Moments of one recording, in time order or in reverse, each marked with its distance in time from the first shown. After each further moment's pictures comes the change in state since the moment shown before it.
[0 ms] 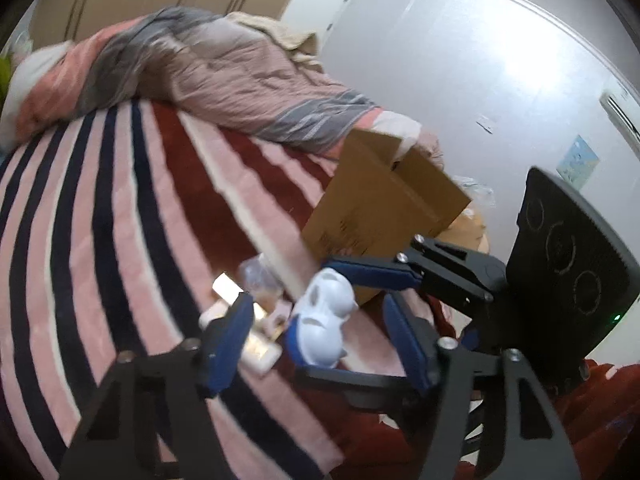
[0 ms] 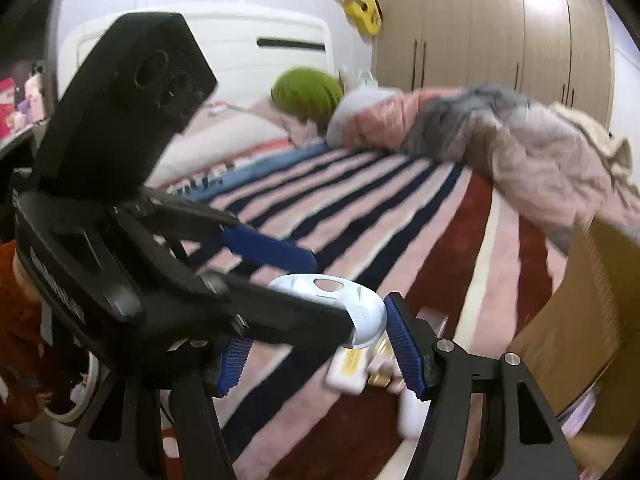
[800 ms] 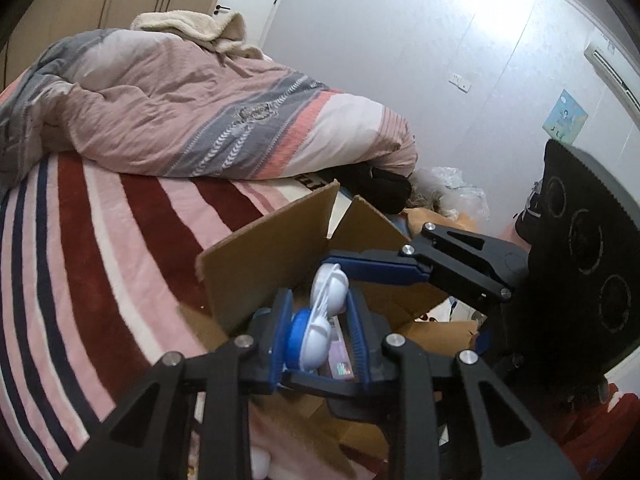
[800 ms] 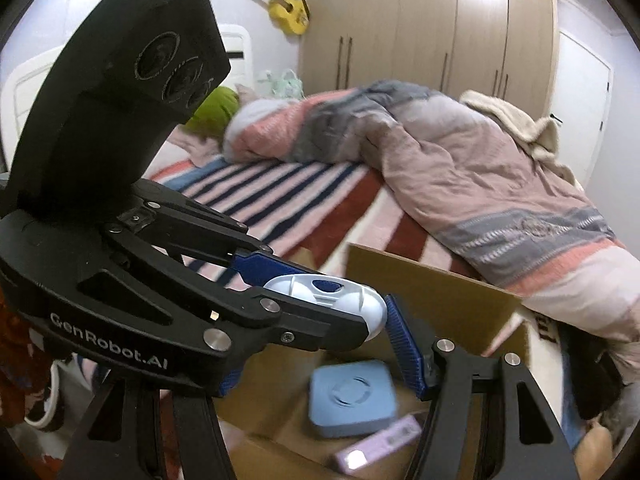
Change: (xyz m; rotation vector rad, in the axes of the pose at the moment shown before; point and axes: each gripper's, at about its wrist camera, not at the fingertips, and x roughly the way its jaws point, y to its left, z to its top) left arm 0.143 -0.097 0.141 0.153 0.131 -0.055; right arm -0.071 -0.165 0.019 0.104 0.059 -0.206
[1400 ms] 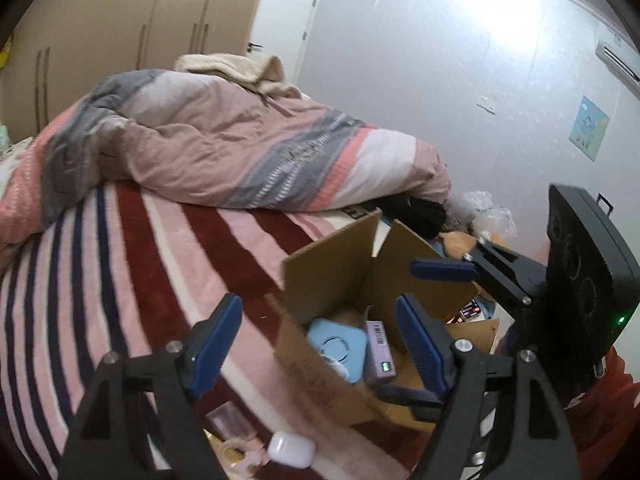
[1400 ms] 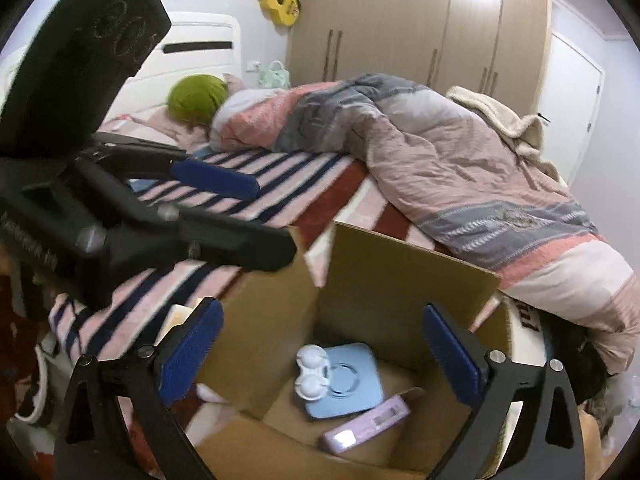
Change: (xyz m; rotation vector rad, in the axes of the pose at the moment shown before) left arm -0.072 0.009 -0.027 0.004 -0.153 0.179; right arm -0.016 0.016 -0.013 -0.015 0.009 -0.043
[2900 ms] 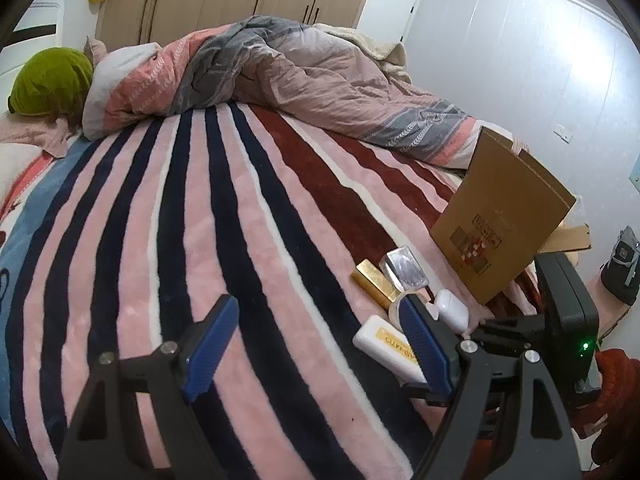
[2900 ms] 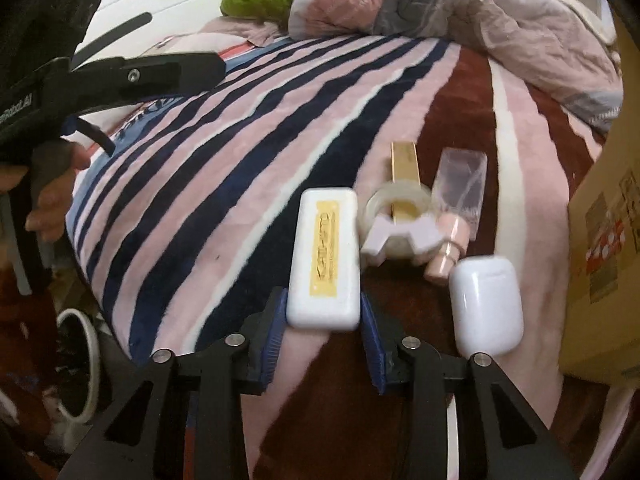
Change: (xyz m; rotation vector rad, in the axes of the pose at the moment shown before) left arm -0.063 0.139 -0.192 -0.214 0.002 0.216; right arm 0.137 0.166 -0.093 0.066 0.277 0.237
